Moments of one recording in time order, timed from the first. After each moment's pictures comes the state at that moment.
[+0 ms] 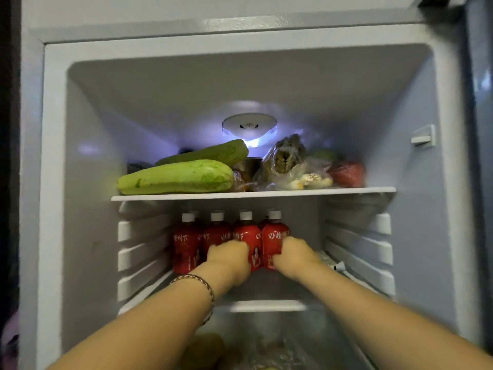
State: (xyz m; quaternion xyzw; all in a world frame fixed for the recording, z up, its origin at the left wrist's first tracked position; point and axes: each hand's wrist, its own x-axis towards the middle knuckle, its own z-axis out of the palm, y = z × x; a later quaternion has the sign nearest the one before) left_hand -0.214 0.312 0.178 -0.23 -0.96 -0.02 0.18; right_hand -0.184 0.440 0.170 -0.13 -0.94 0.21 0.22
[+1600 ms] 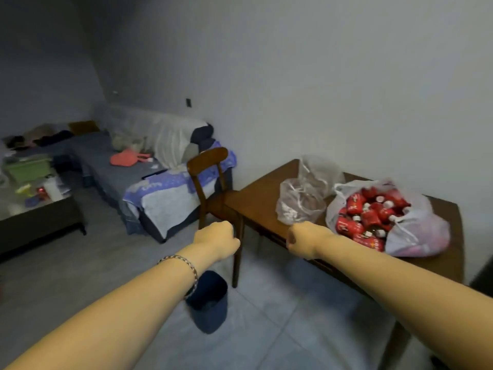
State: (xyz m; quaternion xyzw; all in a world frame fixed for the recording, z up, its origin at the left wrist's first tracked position) left_hand 1.125 0.327 -0.083 -0.97 -0.19 0.06 -0.14; right_hand 1.213 0.151 -0.084 -0.94 -0.30 0.16 0.04
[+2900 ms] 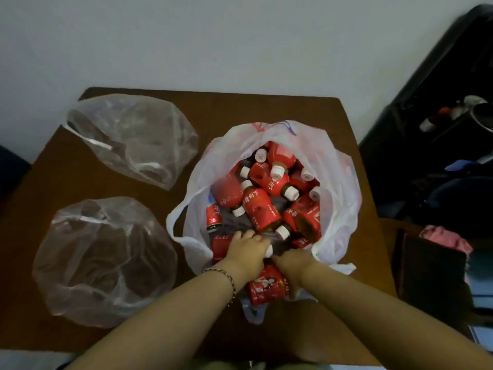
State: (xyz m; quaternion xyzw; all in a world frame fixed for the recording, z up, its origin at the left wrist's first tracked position) left_hand 1.688 0.037 -0.338 -0.90 0.35 0.24 0.01; right_hand 1.641 -0.082 -0.332 -0.89 -0.08 0.44 0.02
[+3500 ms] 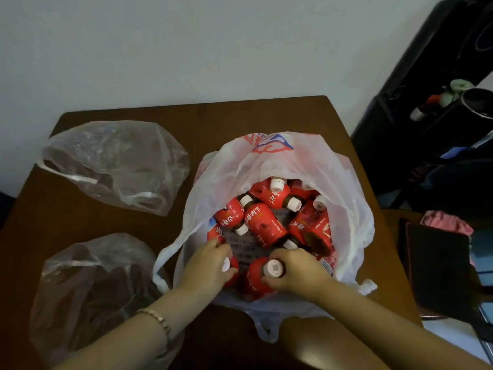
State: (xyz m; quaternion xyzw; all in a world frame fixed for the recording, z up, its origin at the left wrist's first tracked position) left_hand 1.734 0.107 -0.311 -0.93 0.28 0.19 -0.15; right_hand 1.655 -0.072 -0.308 -0.92 0.09 0.22 0.30
